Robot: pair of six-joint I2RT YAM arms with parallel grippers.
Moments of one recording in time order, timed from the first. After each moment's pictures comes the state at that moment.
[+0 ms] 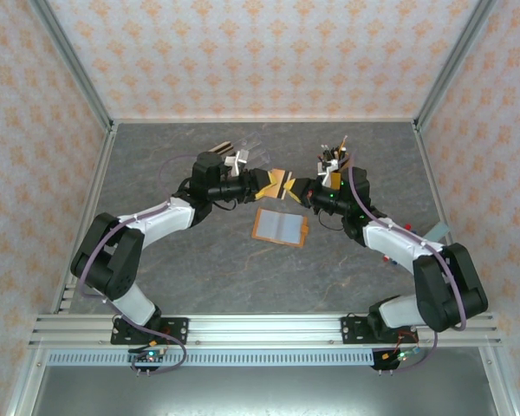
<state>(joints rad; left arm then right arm) -0.43 1.63 0.94 0.41 0.76 -1.21 0.36 1.37 0.68 0.44 -0.70 1.21</state>
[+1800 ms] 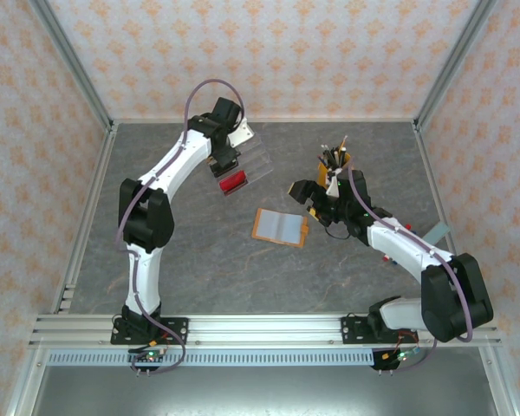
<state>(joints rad) -0.34 2.11 1.99 -0.94 -0.22 0.56 0.36 1.31 0.72 -0.02 -0.47 0.94</state>
